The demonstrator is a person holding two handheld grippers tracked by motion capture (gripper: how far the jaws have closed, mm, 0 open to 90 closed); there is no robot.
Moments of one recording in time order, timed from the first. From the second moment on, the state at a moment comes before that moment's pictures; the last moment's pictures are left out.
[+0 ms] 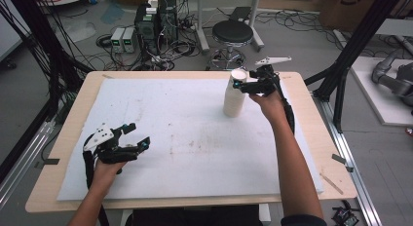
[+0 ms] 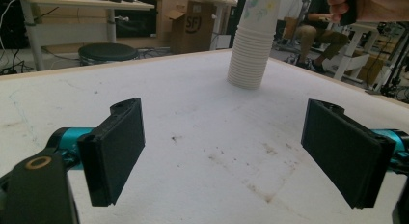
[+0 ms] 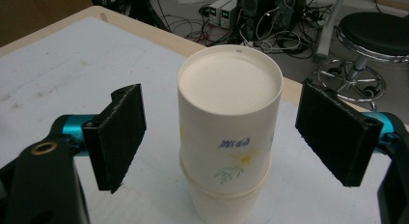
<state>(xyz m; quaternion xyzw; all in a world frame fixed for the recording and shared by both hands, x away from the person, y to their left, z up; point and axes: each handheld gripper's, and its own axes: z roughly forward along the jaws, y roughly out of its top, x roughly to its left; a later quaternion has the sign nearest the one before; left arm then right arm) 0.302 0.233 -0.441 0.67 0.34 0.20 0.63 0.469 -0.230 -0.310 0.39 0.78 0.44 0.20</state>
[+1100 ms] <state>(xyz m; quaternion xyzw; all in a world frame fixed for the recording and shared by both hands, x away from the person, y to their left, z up) 0.303 0.233 -0.441 0.67 0.34 0.20 0.63 0.477 -0.225 -0.290 0.38 0.76 0.48 0.21</state>
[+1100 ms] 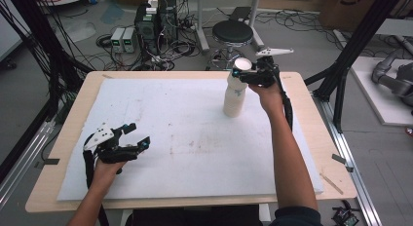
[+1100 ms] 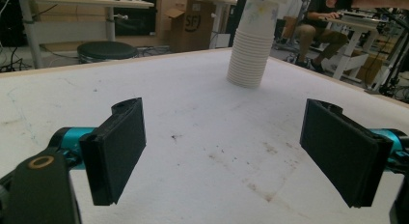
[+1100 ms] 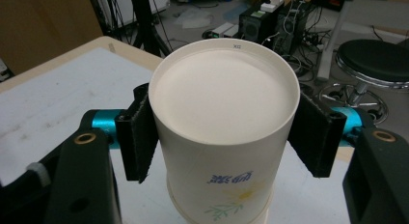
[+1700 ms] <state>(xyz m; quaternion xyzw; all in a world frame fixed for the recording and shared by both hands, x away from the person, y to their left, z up) 0.301 0.231 -0.439 0.67 0.33 0.19 0.64 0.417 -0.250 -0.255 0.35 0.76 0.50 0.24</state>
